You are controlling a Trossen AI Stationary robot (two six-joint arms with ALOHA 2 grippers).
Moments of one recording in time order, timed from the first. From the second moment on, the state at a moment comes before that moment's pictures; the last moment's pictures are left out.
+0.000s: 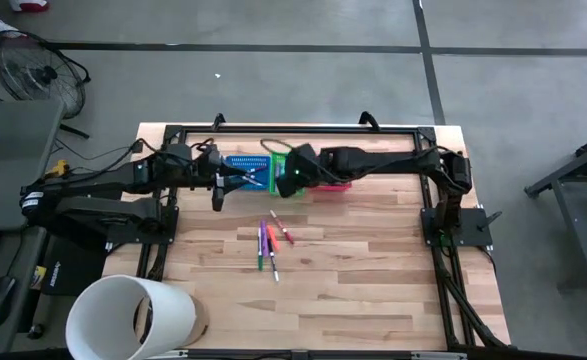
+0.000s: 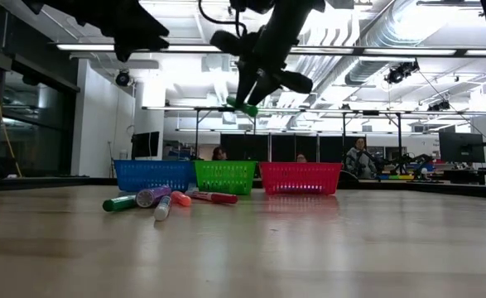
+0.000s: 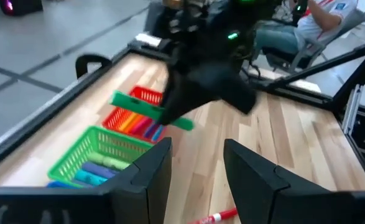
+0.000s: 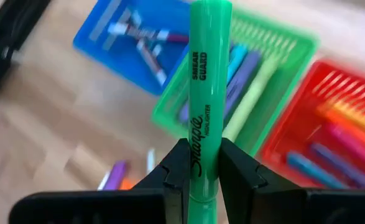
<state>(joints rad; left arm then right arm) 0.22 0.77 0.69 -0.19 0.04 -0.18 -0.13 1.88 1.62 -0.71 0.24 0.90</state>
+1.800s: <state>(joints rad) 0.22 0.62 0.69 -0.36 0.03 -0.16 -0.23 2.09 1.62 -0.56 0.20 1.06</state>
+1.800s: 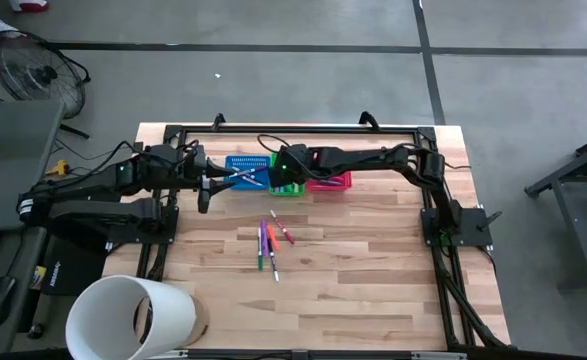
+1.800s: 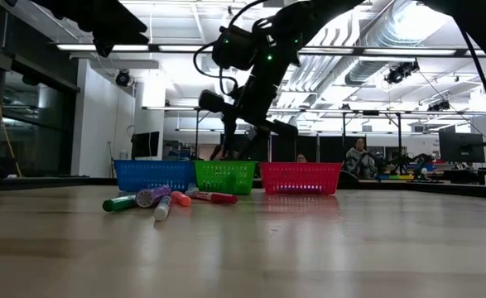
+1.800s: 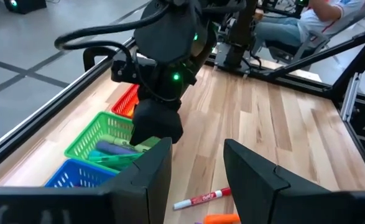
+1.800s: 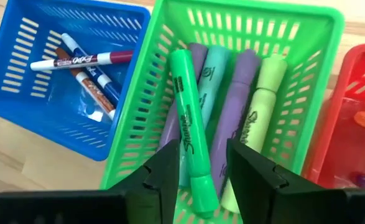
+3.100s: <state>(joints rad) 0.22 0.59 0.69 -0.42 0.01 -0.17 0.09 2.09 1.62 -0.65 0.29 0.70</state>
